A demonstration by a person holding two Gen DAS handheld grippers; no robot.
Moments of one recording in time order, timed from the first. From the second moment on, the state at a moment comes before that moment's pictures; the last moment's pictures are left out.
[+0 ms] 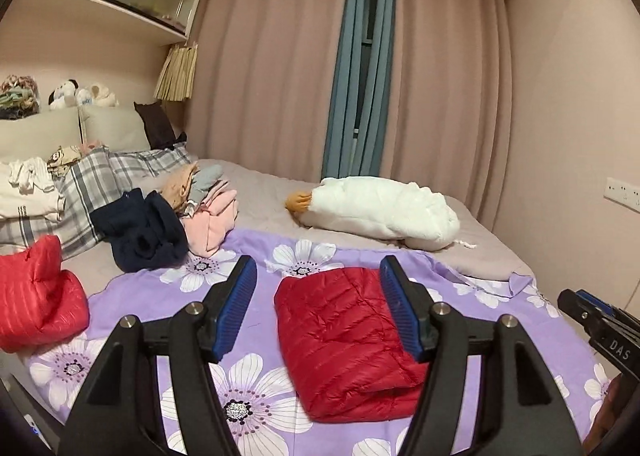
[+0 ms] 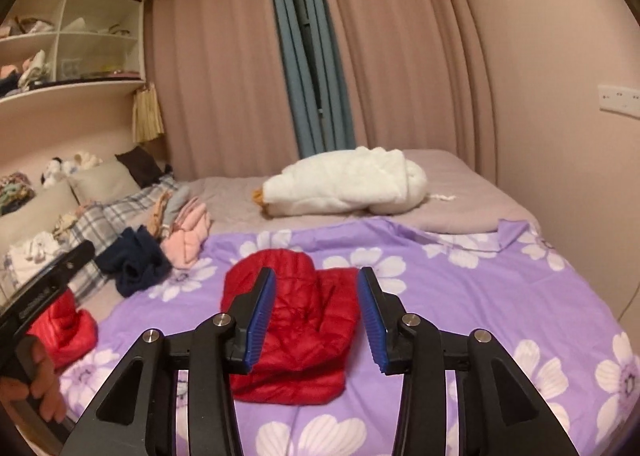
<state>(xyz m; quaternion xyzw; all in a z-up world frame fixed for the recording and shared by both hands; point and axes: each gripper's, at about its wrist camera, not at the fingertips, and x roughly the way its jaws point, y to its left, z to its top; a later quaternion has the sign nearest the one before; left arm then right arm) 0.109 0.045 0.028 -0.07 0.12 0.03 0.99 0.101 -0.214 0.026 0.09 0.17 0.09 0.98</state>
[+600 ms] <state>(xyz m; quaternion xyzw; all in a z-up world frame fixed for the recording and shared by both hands) 0.101 0.042 0.031 -0.08 0.12 -0.01 0.99 0.088 -0.199 0.030 0.06 0.14 0.06 0.99</state>
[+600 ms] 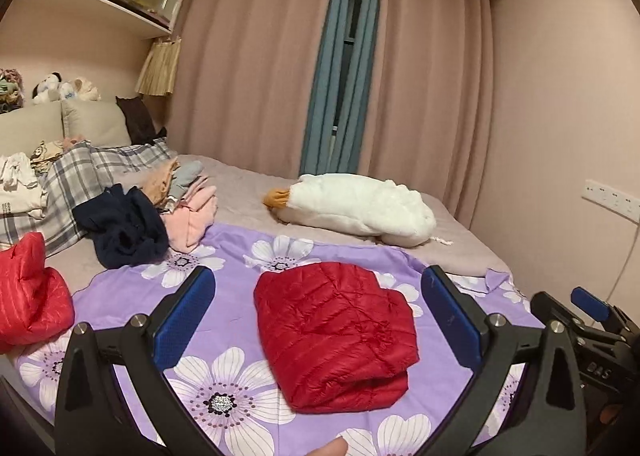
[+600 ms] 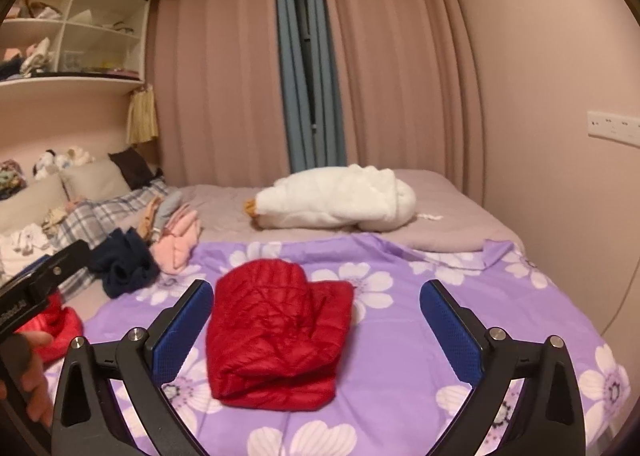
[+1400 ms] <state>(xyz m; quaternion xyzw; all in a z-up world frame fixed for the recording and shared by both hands) 0.103 0.040 0.031 -0.08 0.13 -0.02 0.99 0.087 -0.197 0.029 0.06 0.14 0.06 0.99</state>
